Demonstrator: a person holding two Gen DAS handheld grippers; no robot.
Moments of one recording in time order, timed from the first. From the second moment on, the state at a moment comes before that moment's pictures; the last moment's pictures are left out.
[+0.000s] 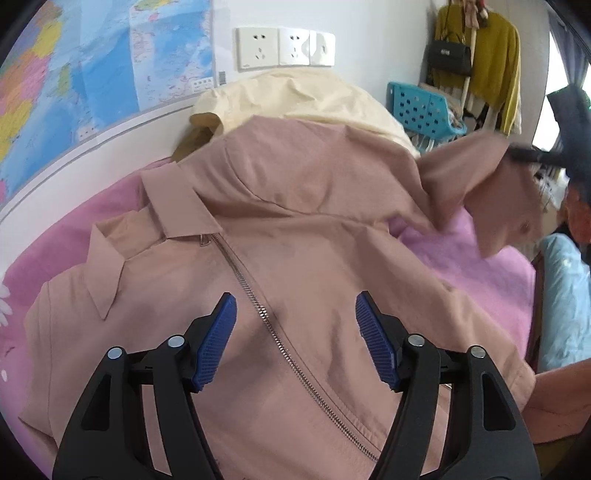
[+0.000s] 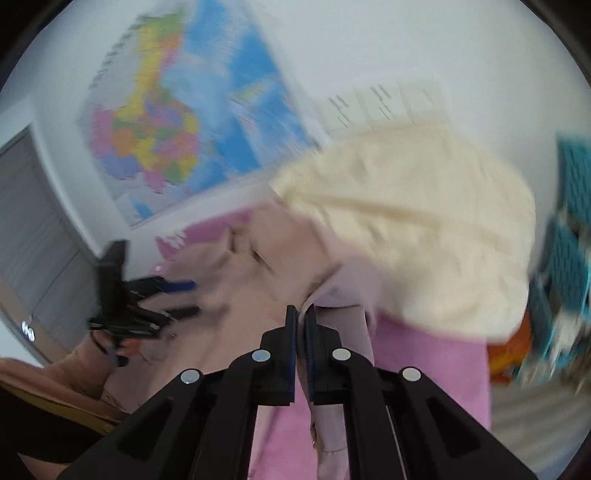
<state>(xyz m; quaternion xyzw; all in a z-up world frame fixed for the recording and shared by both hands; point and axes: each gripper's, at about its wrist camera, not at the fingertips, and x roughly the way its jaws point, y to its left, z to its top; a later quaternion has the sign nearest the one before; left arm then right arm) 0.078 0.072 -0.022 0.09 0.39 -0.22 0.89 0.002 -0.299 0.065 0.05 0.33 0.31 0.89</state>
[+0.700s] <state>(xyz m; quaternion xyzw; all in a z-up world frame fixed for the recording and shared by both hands) 0.015 0.204 0.001 0.00 0.33 -0.23 0.91 0.110 0.008 0.008 -0.10 0.47 0.44 0.76</state>
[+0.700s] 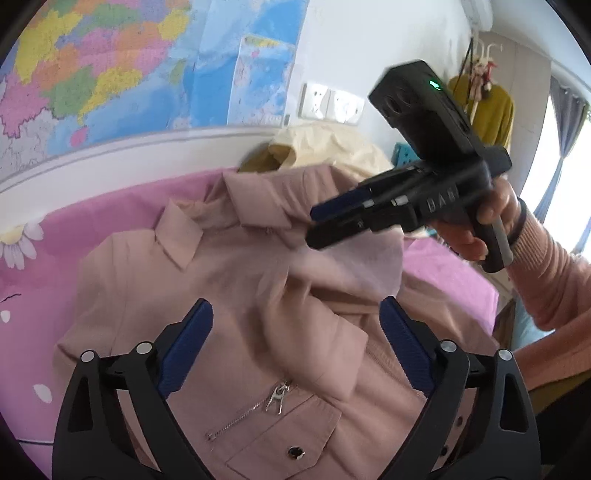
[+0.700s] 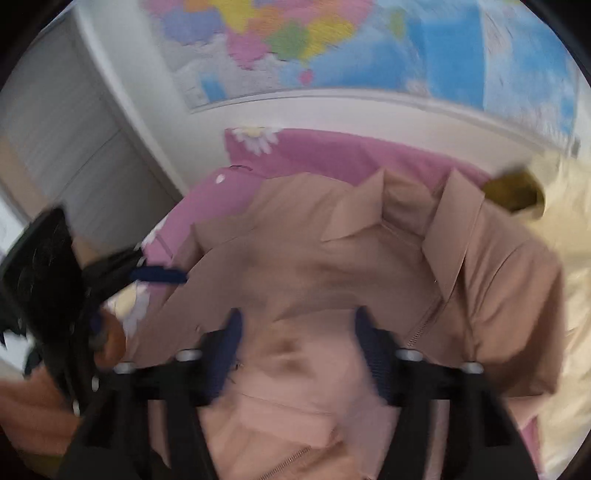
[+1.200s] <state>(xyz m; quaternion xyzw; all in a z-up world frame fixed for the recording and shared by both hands) 0.075 0.174 -0.082 0.06 0.49 -0.21 0.84 0.136 -0.140 -0.002 -0.08 0.43 0.26 0.86</state>
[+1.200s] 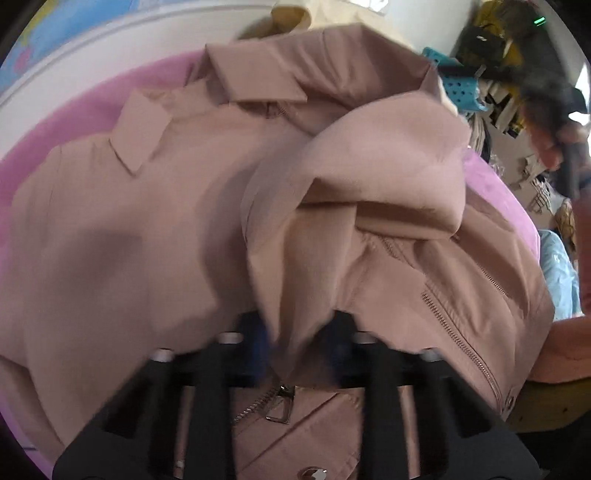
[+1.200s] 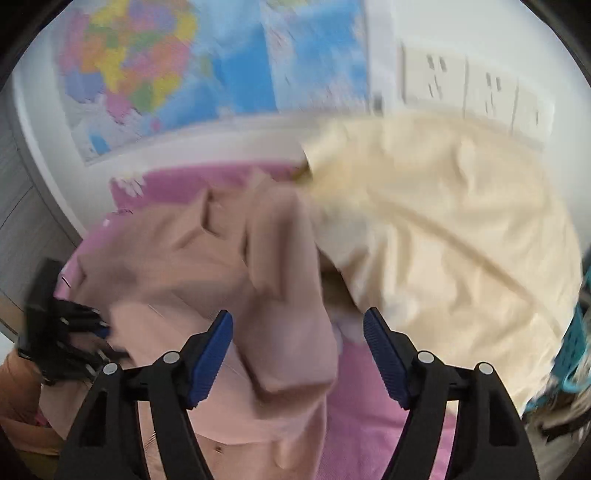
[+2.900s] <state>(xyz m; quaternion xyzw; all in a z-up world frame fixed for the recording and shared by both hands) 0.079 0.284 -0.049 0.26 0.38 -0.04 0.89 0.171 -0.118 -0.079 -0.17 0.47 0.21 0.84</state>
